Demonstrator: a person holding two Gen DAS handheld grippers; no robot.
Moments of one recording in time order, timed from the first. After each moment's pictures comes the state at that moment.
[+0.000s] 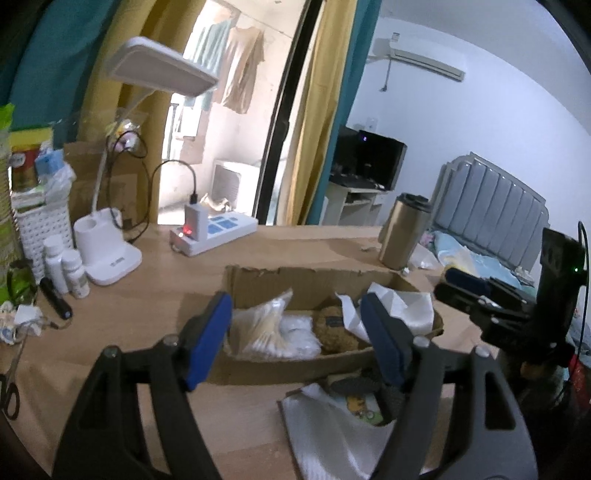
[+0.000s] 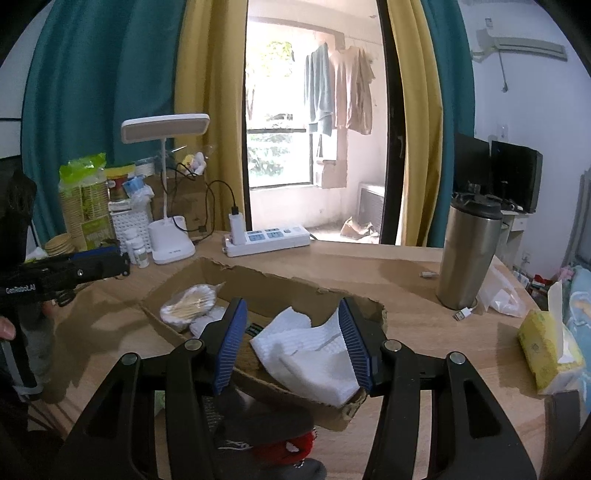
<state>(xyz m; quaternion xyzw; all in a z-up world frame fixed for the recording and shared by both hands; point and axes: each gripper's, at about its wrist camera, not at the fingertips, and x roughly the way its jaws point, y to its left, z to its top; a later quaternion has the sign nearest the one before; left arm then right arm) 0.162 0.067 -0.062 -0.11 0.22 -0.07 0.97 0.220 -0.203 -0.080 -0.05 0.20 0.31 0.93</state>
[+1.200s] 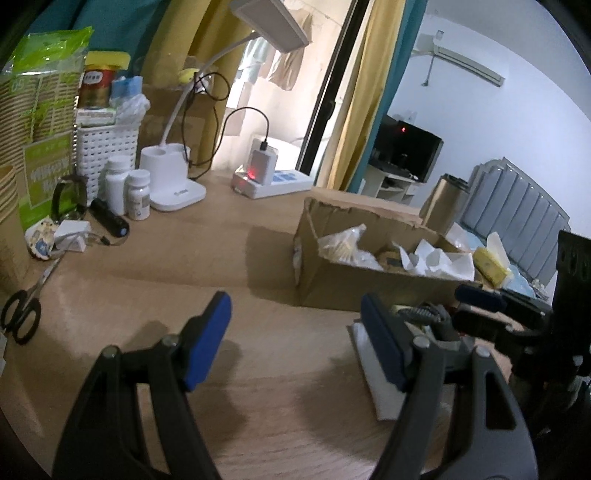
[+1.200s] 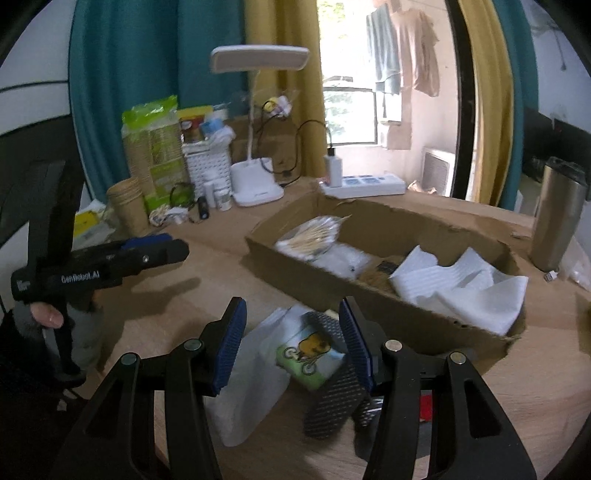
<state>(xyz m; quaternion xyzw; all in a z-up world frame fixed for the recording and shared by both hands) 0.111 0.121 -0.120 -0.15 0.27 -0.01 0.95 0.172 -0.129 -0.121 -0.08 0.27 0.41 0.87</state>
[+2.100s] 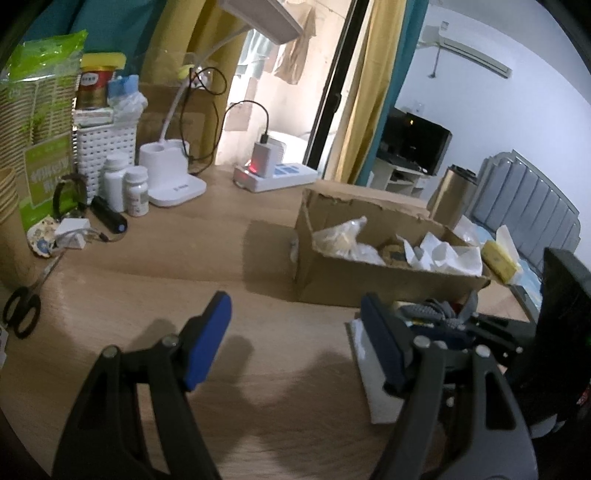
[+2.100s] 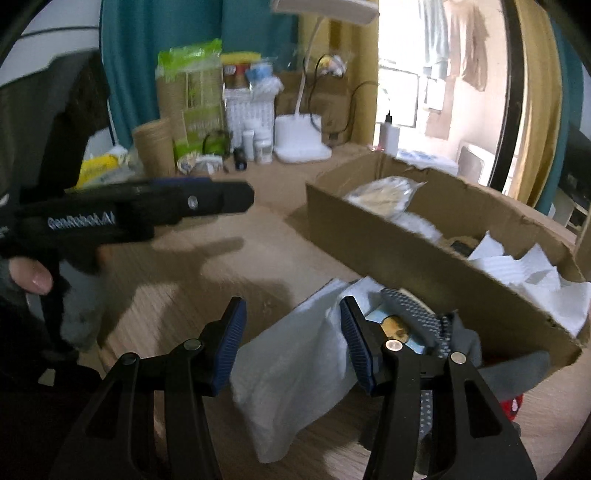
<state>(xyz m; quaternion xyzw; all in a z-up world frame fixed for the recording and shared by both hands) 0.118 0.104 -0.120 -0.14 0.28 0.01 0.95 0.163 -0.077 -0.158 -0.15 0.31 0.46 0.82</state>
